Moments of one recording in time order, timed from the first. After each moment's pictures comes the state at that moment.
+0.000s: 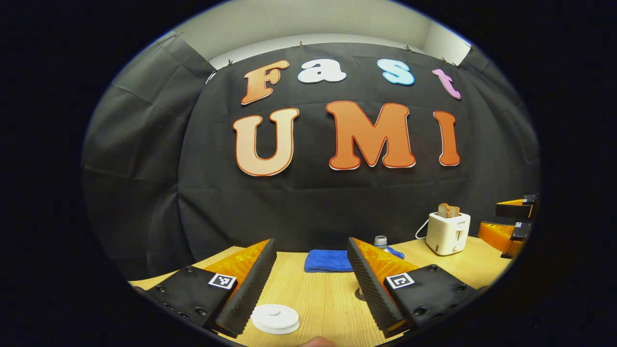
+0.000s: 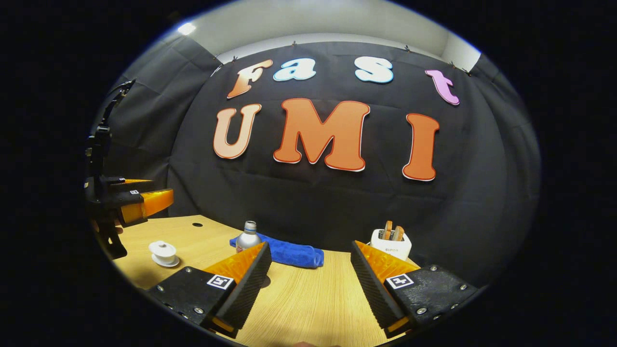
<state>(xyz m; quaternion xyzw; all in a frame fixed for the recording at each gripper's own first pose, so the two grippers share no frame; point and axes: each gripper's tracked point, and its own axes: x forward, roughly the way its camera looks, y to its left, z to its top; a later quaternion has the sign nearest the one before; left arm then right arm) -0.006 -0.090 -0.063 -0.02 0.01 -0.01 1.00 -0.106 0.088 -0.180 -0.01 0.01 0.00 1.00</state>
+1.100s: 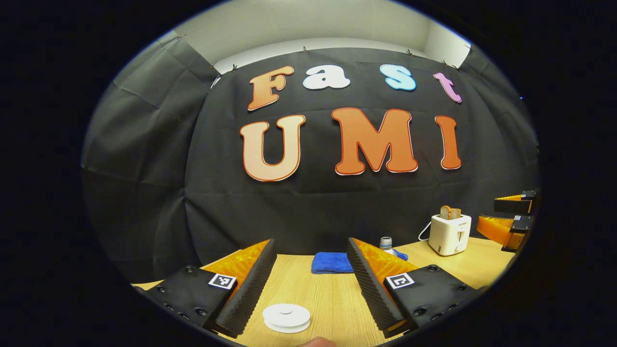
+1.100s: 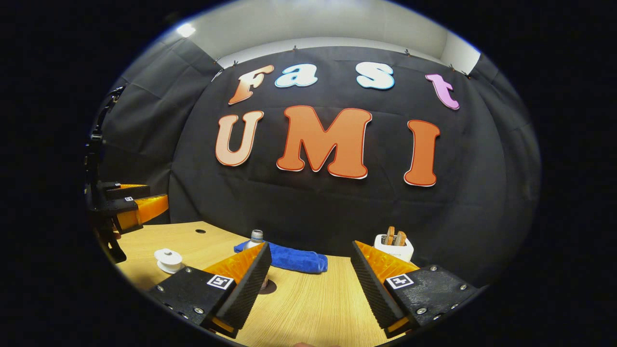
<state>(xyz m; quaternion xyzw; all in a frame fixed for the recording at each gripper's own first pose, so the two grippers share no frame) -0.023 -0.070 -0.058 -0.02 0.00 0.00 1.00 -0.111 0.097 -0.165 -0.01 0.00 0.00 1.00</state>
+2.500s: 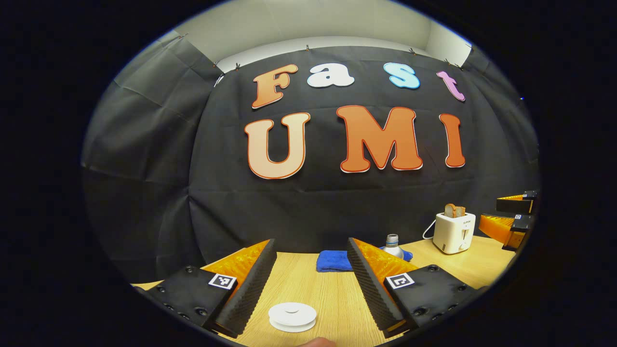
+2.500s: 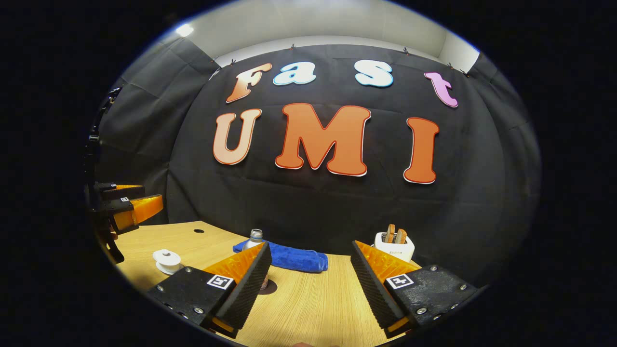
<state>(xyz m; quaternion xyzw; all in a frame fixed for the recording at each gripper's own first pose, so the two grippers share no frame) -0.024 -0.060 -0.064 -0.02 0.01 0.01 1.00 -0.106 0.102 -0.168 0.00 0.01 0.00 1.00</state>
